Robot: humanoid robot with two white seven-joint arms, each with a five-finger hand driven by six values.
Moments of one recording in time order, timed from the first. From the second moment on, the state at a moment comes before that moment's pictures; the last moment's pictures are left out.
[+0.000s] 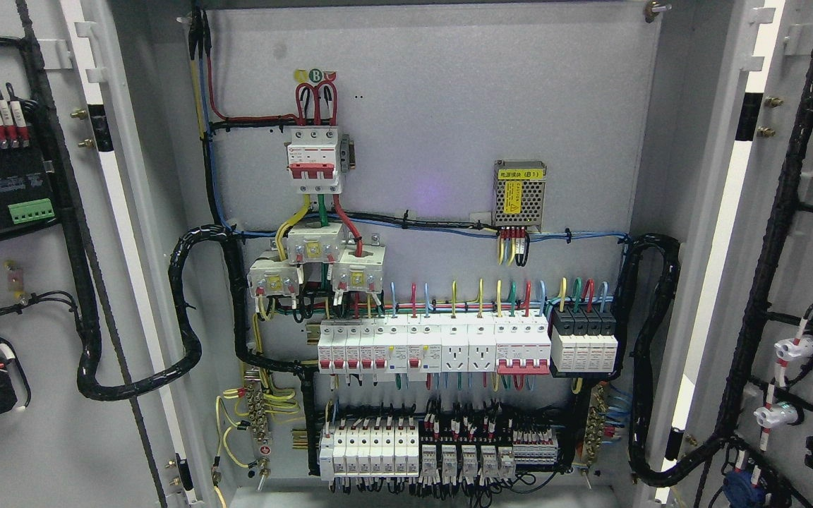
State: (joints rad) left arm 0.47 0.23 -0.18 -1.41 0.13 -0.33 -0.05; right arm 0.57 -0.29 0.34 -1.41 -0.74 -0.73 0.52
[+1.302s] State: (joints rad) left arm 0.21 0.05 -0.14 -0.52 0.13 -0.24 -0.07; right arm 0.46 -0.09 0.35 -0.58 -0.51 -0.72 0.44
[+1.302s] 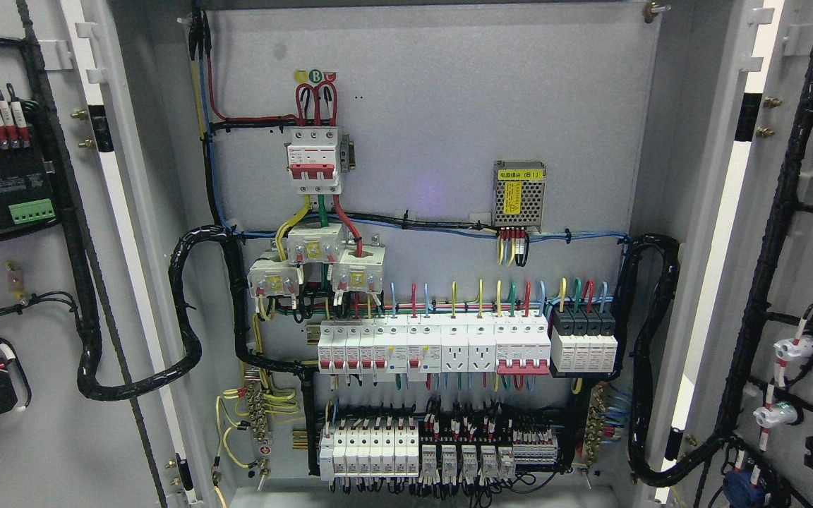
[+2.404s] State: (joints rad) left arm 0.13 0.01 -0.04 -0.12 -0.05 0.00 -0.09; right arm 0.26 0.00 0.32 -0.23 -0.33 -0.26 0.09
